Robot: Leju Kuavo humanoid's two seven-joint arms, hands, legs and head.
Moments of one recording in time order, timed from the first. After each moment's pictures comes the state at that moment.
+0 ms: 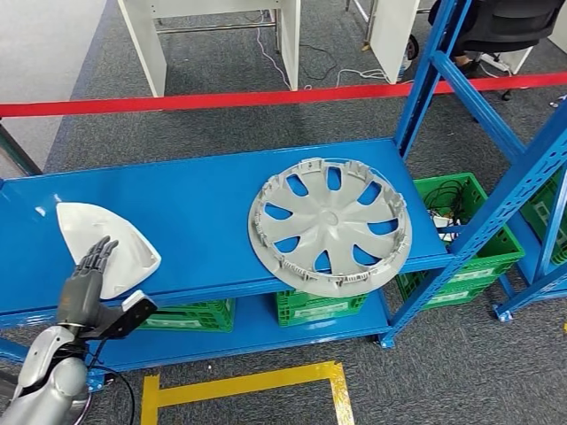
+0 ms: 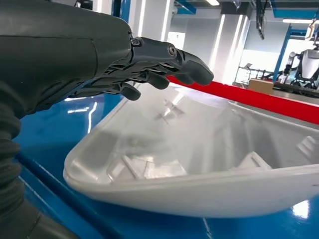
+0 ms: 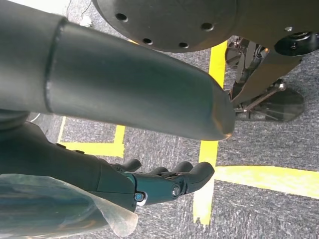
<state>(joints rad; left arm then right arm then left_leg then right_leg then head) -0.20 0.21 -0.20 -1.14 -0.88 0.35 -0.09 -0.04 0.11 -1.22 -0.19 1.29 0.07 -0.07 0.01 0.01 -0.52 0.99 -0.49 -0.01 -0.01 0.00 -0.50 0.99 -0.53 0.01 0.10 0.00</state>
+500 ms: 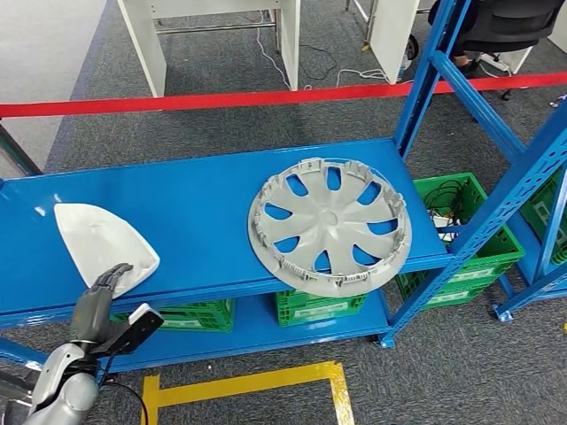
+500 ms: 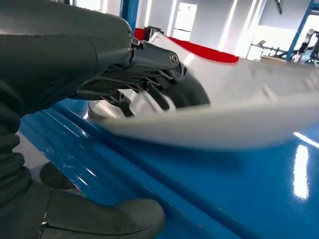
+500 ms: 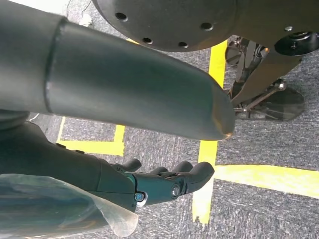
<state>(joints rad) -0.15 0.17 -0.19 -1.10 -0.80 0.36 -0.12 -0.04 0.11 -1.21 -0.19 1.30 0.06 -0.07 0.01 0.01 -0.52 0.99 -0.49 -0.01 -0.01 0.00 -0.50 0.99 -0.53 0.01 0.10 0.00</state>
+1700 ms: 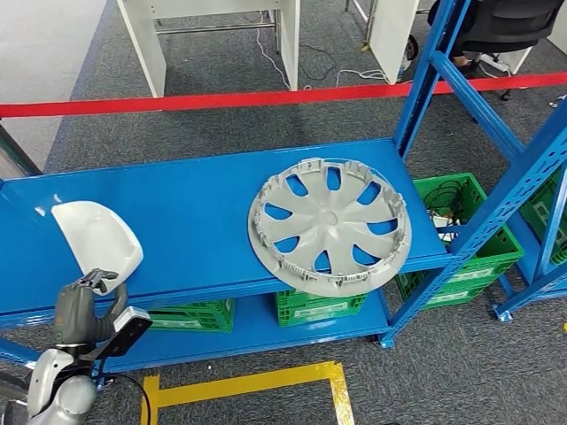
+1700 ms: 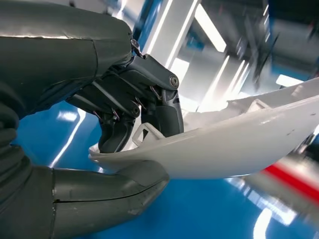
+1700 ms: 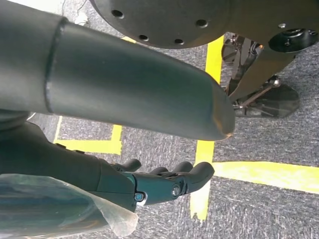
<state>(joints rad) -0.11 0.15 -0.16 -1.22 -0.78 0.57 -0.26 -0.04 0.11 -1.21 -0.19 1.29 0.05 -0.08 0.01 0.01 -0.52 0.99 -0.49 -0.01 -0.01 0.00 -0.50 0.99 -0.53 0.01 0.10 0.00</state>
